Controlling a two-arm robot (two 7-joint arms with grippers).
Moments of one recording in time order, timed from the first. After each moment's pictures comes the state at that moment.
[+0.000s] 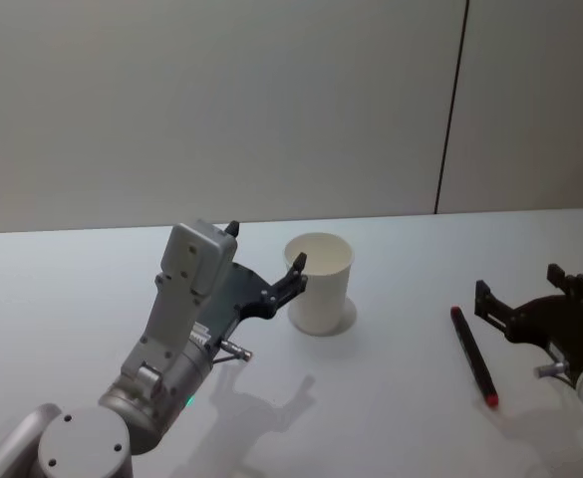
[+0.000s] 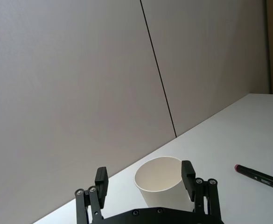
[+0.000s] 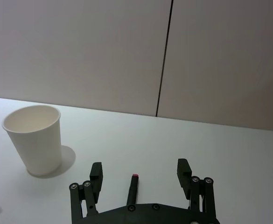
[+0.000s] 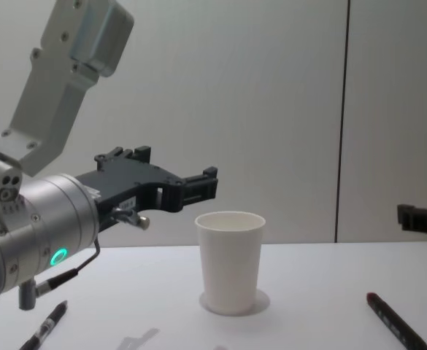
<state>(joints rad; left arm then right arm) -0.24 0.38 0.45 -1.63 -0.20 0.01 -0.01 0.03 0.31 -0.21 -1.80 0.24 0.30 -0.04</state>
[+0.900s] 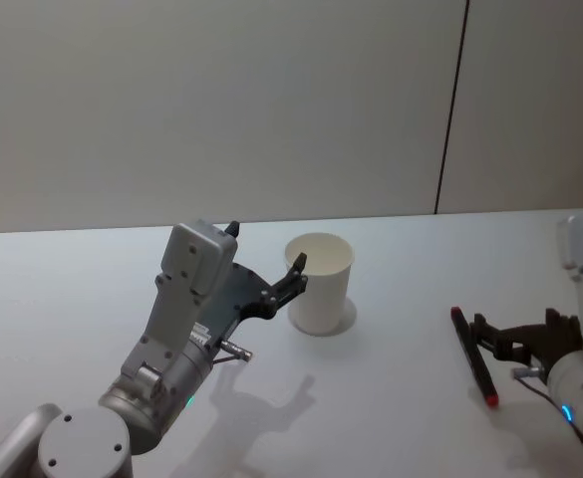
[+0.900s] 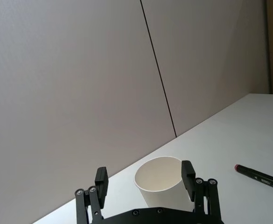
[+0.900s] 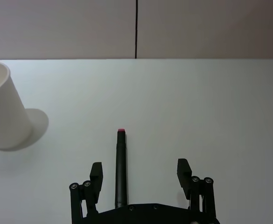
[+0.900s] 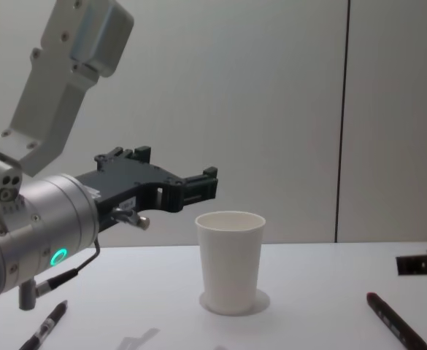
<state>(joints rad) -0.24 0.38 0.45 -1.63 -0.20 0.01 -0.01 0.11 0.17 -0.22 -1.76 0.26 0.66 -0.22</state>
